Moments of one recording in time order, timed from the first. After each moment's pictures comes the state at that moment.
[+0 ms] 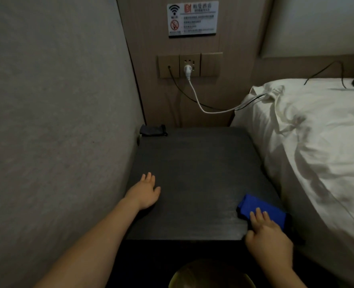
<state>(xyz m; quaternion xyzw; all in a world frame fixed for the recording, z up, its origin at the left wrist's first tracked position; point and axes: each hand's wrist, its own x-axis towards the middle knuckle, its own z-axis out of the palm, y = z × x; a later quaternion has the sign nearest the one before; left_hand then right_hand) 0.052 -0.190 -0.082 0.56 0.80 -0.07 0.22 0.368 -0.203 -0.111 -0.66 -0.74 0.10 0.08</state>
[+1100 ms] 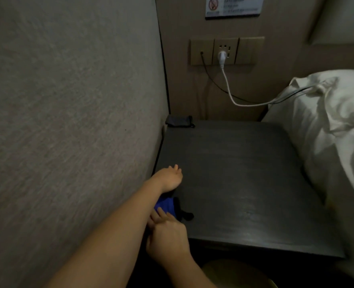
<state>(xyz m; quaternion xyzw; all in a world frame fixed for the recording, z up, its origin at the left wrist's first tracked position) 0.032 -0.173 -0.070 0.54 0.79 -0.08 0.28 0.129 -0.282 -0.119 -0.32 -0.92 0.19 0.12</state>
